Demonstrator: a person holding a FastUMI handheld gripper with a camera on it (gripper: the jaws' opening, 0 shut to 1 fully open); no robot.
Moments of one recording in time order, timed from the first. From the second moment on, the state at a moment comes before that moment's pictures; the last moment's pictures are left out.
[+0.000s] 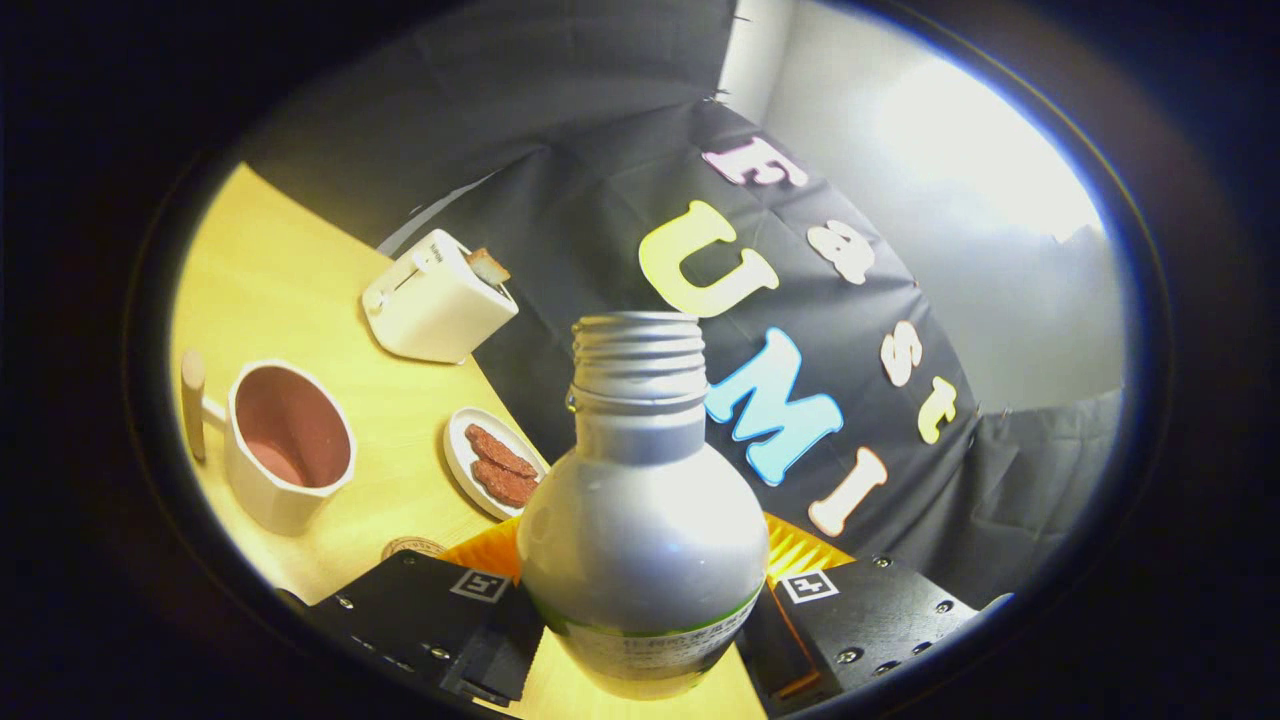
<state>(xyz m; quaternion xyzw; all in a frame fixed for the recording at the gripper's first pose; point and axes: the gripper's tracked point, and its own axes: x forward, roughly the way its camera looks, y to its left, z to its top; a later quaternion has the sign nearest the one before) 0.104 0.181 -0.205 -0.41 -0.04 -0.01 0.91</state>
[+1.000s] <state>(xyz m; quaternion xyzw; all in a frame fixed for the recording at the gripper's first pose) 0.108 0.209 -0.187 -0.07 0.04 0.10 0.99</state>
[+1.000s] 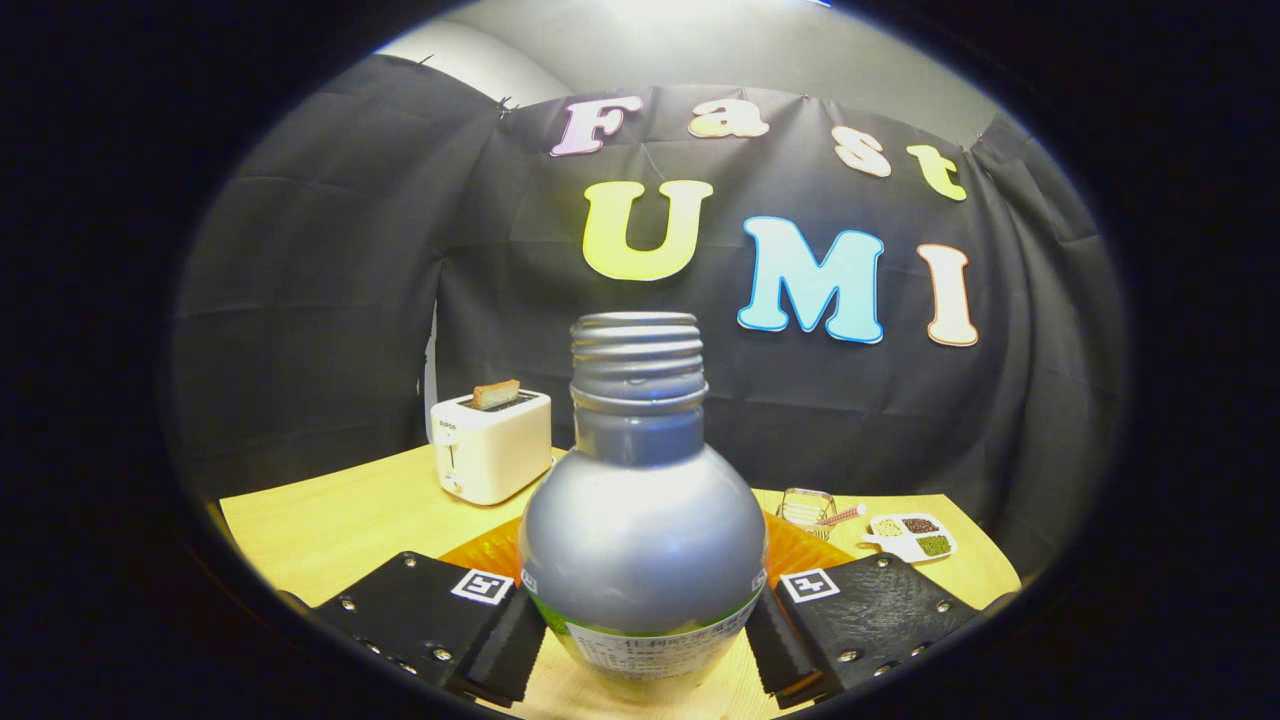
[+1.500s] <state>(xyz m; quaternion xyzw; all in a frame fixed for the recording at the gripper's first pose) 0.124 0.210 -0.201 -0.05 0.05 0.10 0.99</state>
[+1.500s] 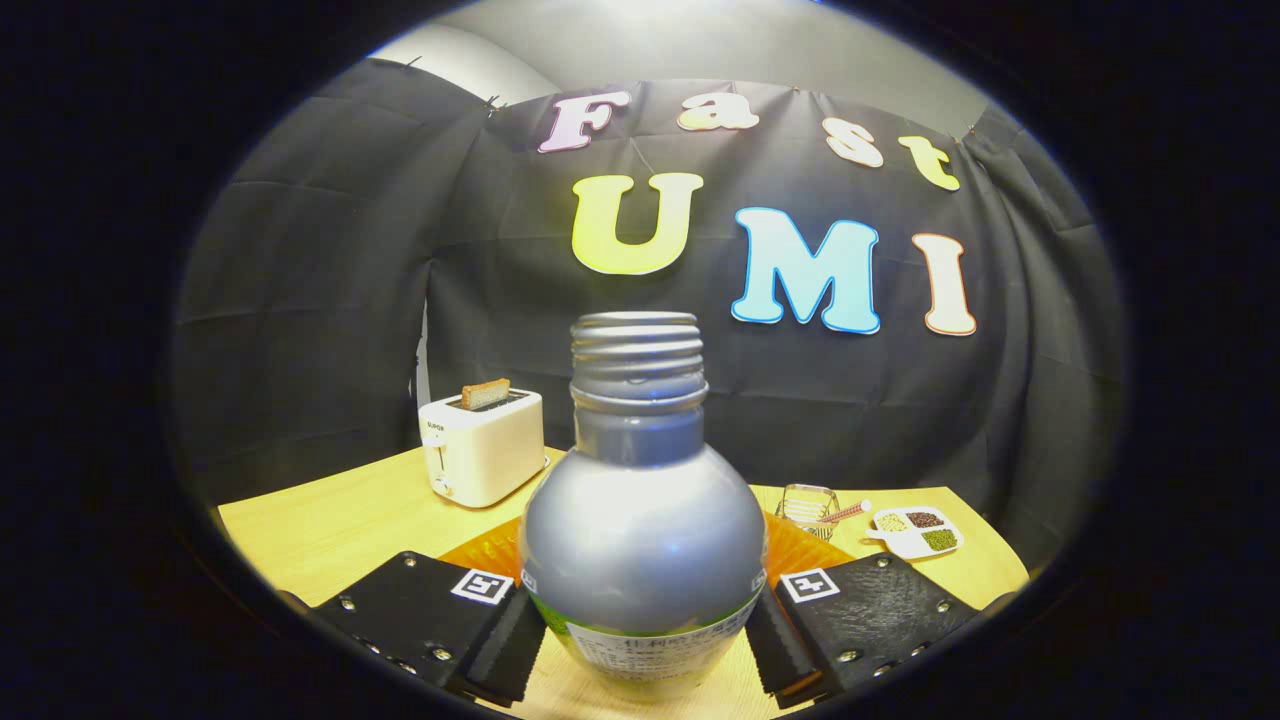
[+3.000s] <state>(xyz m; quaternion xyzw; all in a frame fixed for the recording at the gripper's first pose) 0.208 0.218 -0.309 0.00 0.05 0.07 1.00</state>
